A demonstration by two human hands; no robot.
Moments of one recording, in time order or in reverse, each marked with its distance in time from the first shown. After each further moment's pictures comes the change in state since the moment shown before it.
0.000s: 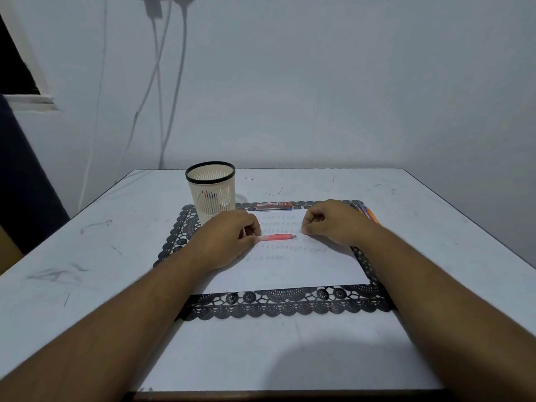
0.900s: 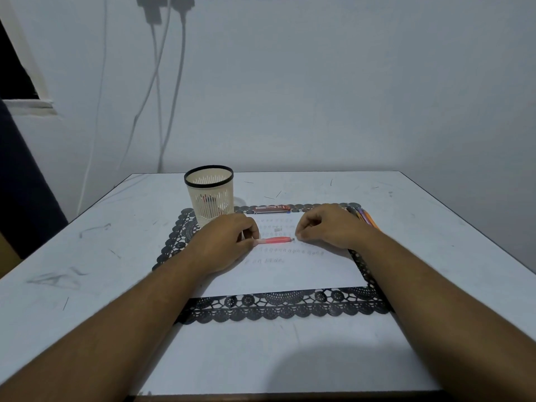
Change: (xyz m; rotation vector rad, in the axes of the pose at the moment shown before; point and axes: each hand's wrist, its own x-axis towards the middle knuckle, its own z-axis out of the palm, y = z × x) left_hand 0.000 -0.001 0.000 -0.001 -0.005 -0.011; right_hand 0.000 0.004 0.002 0.218 -0.054 -0.008
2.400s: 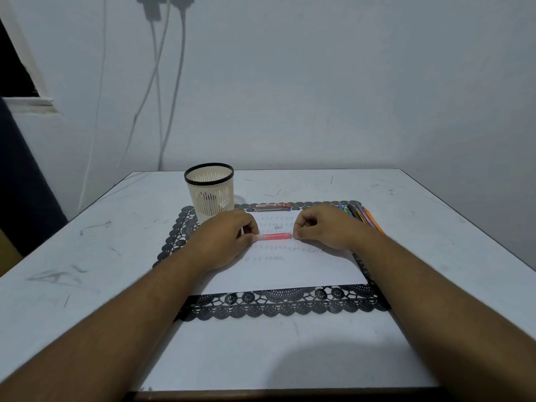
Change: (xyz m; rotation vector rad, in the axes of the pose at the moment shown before) left_hand 0.000 0.003 -0.002 0.015 0.008 -0.031; right_hand -0.002 -0.010 0.006 -0.101 -0.033 -0.022
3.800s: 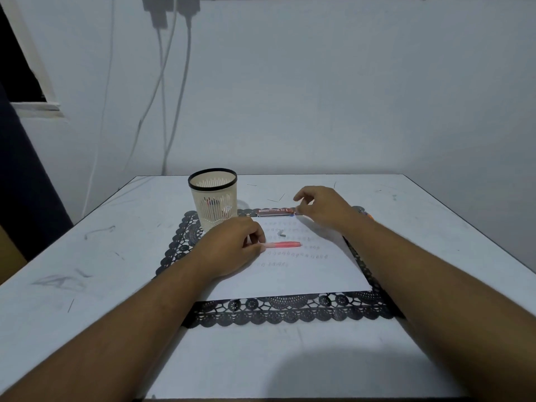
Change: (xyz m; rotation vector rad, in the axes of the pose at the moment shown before) left_hand -0.001 -0.002 0.004 -0.020 -0.009 0.054; right_hand 0.062 0.009 -0.009 -0.069 0.278 0.029
